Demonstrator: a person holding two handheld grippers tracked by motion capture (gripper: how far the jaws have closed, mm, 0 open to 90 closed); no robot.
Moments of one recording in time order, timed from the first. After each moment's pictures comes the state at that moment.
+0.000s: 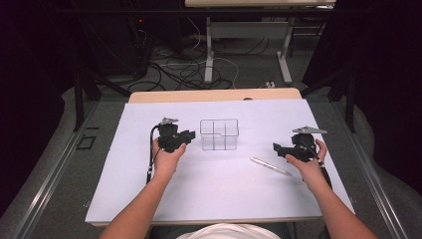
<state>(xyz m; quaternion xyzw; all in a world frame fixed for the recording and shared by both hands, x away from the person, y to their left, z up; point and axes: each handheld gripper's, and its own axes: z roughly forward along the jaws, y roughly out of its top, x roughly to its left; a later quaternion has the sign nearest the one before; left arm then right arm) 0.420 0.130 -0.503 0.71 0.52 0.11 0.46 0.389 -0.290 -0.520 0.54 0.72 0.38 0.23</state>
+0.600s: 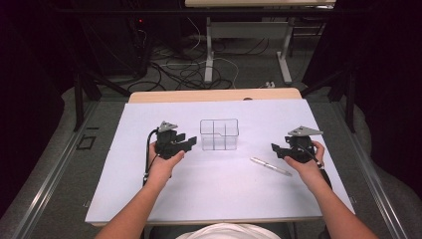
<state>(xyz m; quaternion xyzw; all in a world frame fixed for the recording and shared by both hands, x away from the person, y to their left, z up) 0.396 0.132 -0.496 0.73 0.48 0.13 0.46 0.381 -0.281 -0.512 0.47 0.75 0.39 0.25</state>
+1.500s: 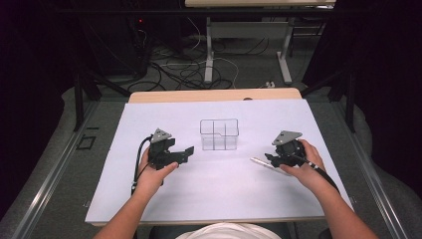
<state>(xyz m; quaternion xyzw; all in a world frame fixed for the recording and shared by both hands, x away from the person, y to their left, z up) 0.374 0.152 -0.504 0.75 0.45 0.14 0.46 0.376 -0.252 -0.506 0.32 0.87 0.29 0.26</state>
